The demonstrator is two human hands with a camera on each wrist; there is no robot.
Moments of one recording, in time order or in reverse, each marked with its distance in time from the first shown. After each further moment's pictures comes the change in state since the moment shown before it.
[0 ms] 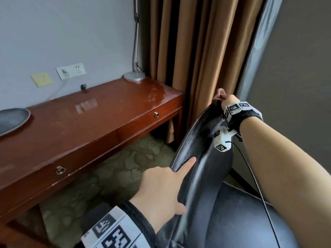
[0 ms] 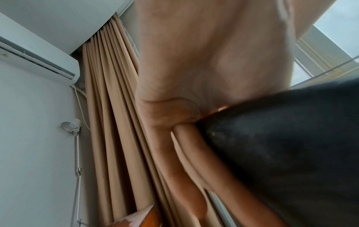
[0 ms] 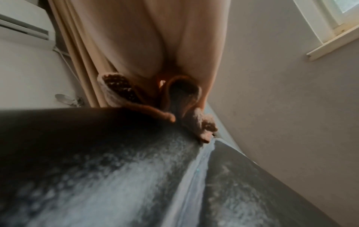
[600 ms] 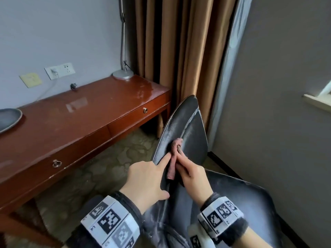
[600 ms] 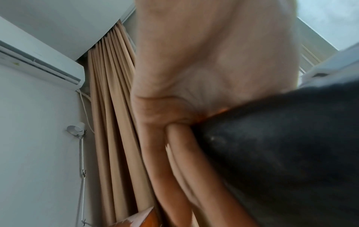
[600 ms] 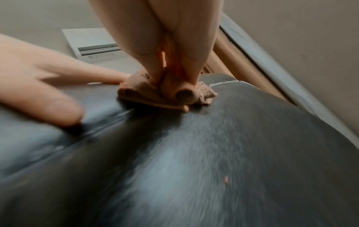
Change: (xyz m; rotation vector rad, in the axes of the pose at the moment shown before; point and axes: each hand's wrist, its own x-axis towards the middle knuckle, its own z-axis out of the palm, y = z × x) left_hand -0.044 0.025 0.003 0.062 0.037 -0.036; right_hand -0.285 0.052 0.060 0.433 -0.132 -0.497
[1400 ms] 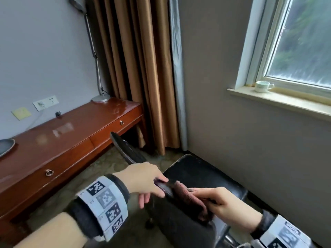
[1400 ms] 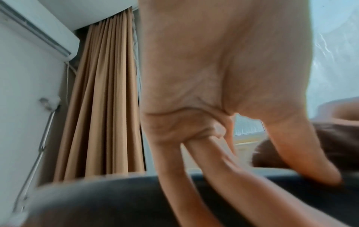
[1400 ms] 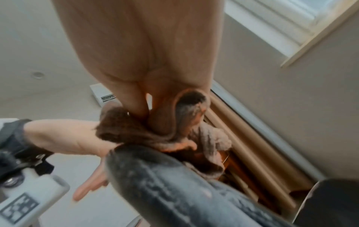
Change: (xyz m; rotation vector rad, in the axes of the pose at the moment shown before) left_hand -0.166 0.153 -0.045 -0.303 -0.357 0.273; right_hand -0.287 -0.106 -0.180 0.025 -0.309 -0.005
